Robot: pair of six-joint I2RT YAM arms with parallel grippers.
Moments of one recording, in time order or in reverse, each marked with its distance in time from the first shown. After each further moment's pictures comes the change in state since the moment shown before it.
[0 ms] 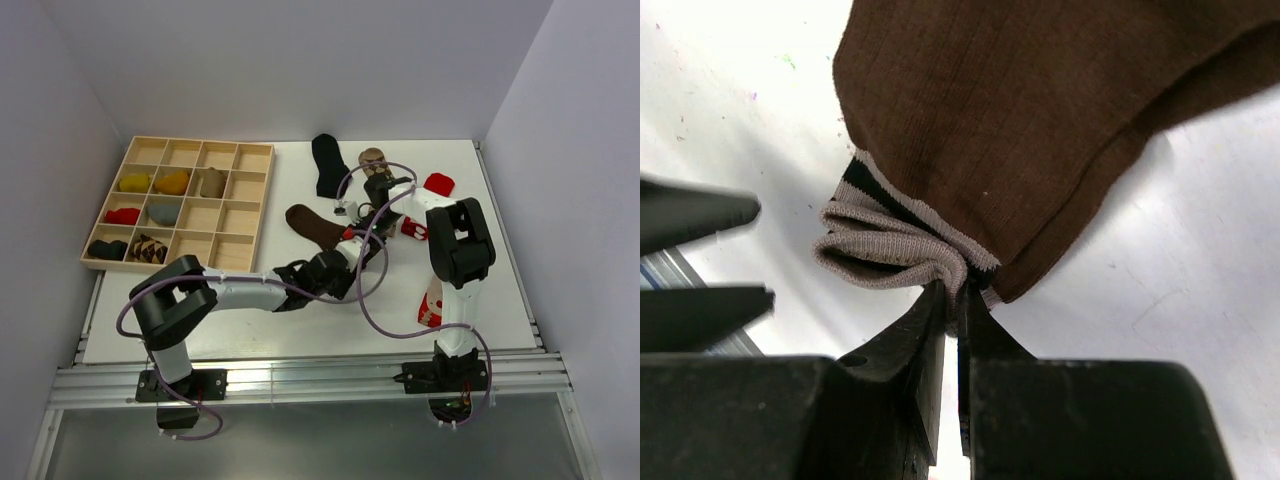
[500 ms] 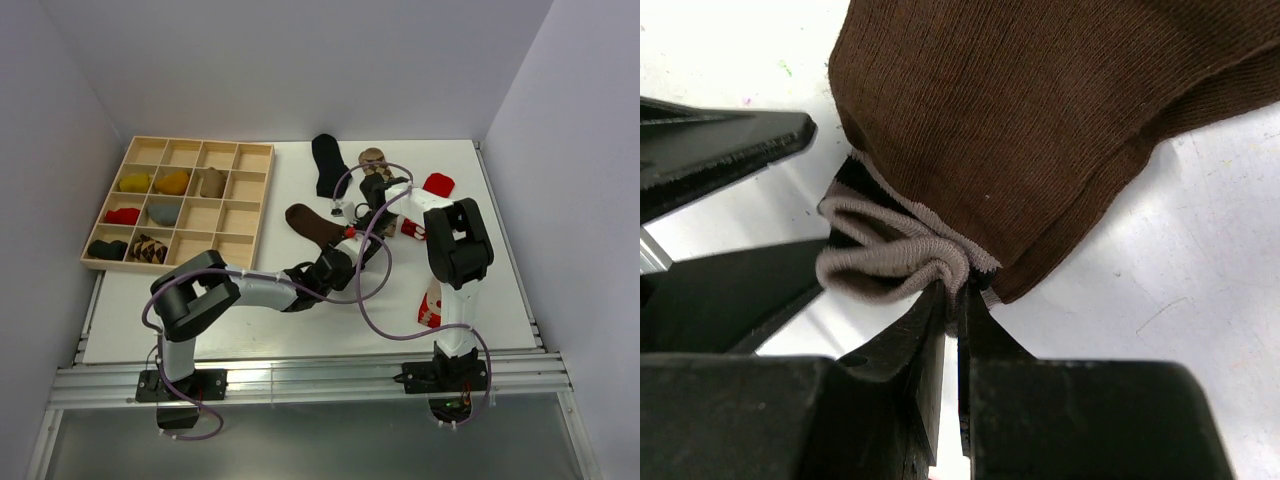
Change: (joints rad) left arm -0.034 0.123 0.016 0.160 -0.265 0.134; right arm 0.030 0.002 0.011 -0.002 0.040 0.015
